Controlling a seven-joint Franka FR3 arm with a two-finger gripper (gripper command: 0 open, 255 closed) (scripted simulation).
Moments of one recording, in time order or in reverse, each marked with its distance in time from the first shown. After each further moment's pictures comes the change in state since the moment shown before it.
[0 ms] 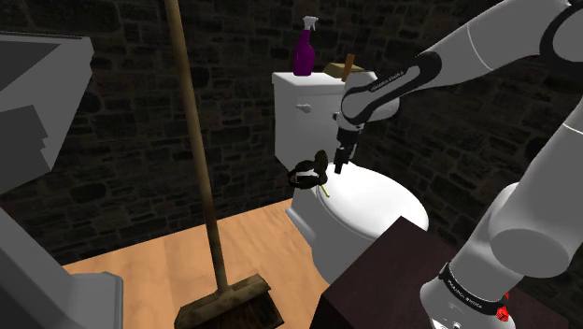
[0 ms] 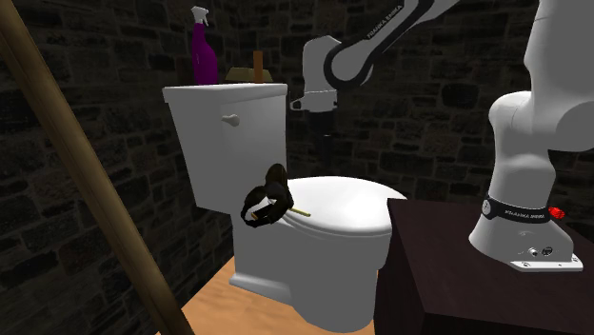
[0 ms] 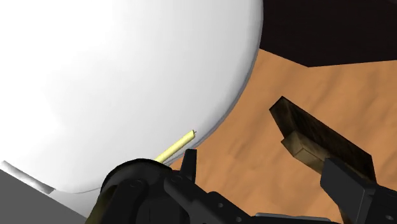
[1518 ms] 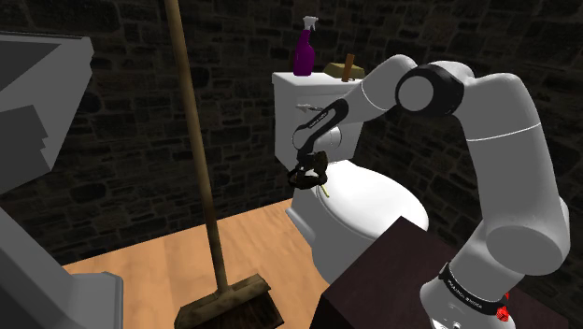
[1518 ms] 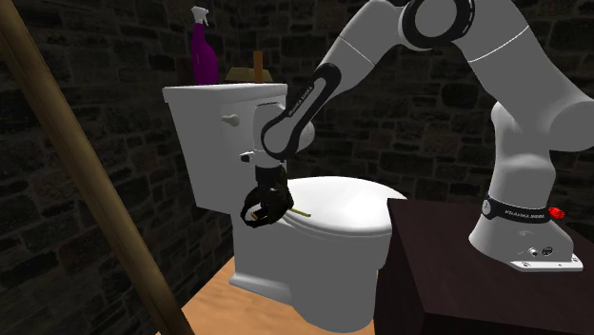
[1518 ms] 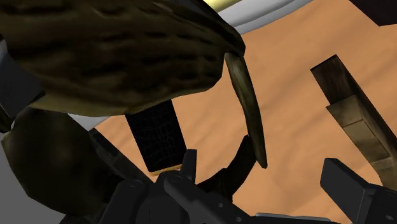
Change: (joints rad) arm -0.069 0.681 0.125 0.516 0.190 0.254 -0.336
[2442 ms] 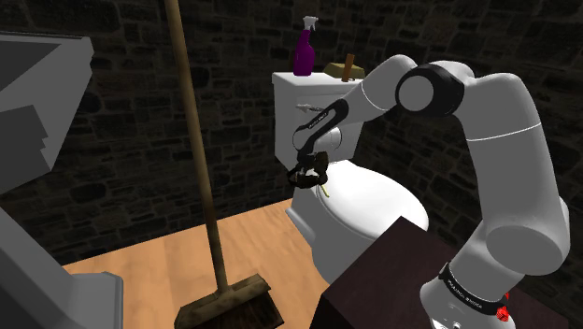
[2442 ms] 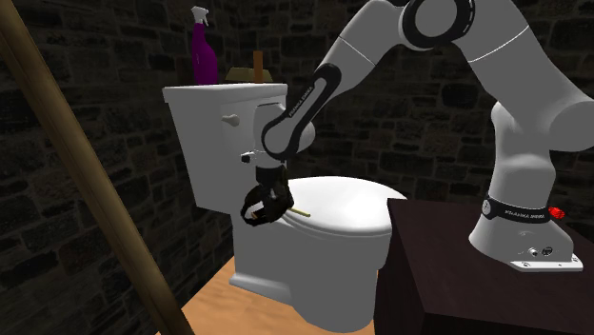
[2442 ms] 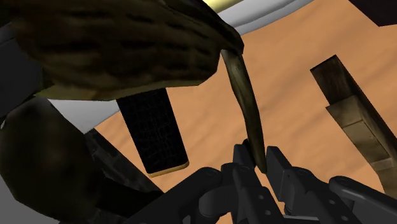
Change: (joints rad) arm 0.000 -0.002 0.000 -0.006 0.001 0.004 -0.001
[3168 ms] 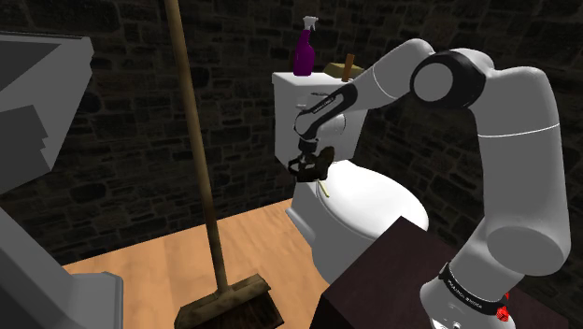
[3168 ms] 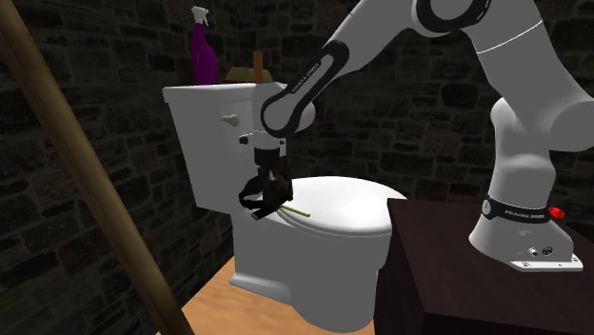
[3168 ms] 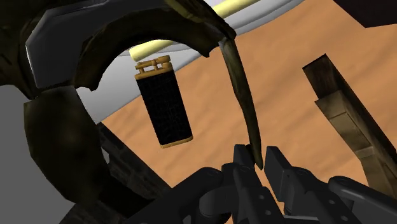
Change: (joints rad) arm 0.013 -0.108 -0.018 -0.011 -0.021 -0.096 0.019
